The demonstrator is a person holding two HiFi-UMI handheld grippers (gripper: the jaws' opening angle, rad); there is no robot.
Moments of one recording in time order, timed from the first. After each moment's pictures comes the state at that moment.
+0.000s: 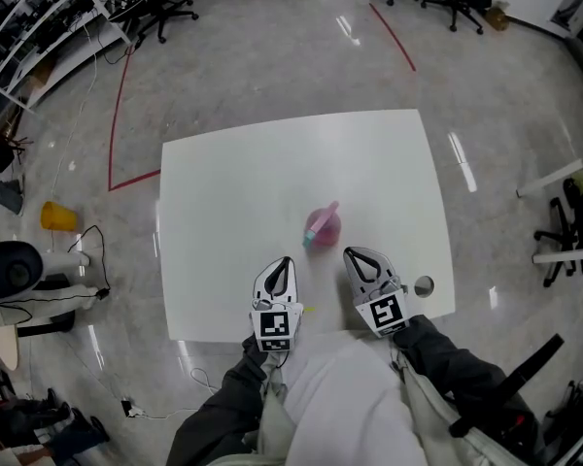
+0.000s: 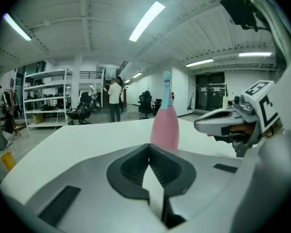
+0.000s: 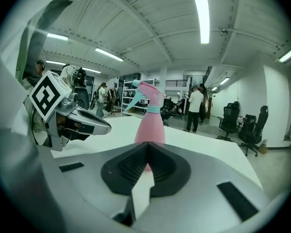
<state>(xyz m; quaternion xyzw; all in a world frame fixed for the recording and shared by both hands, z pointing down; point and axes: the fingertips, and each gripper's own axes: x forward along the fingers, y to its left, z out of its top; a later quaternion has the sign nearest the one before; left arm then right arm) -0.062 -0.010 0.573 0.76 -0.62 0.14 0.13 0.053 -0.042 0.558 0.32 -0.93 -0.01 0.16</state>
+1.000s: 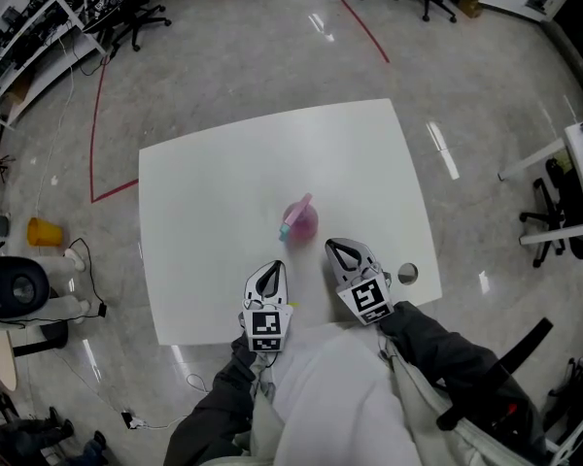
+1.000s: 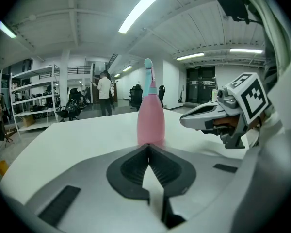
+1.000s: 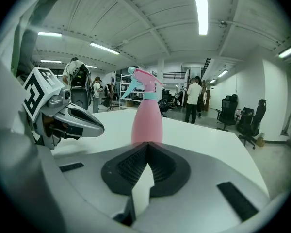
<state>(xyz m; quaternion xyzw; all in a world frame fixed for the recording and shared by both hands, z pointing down) -0.038 0.003 0.593 0.79 -0.57 0.18 0.14 0.058 -0.046 0.581 0.33 -0.92 0.02 0.21</state>
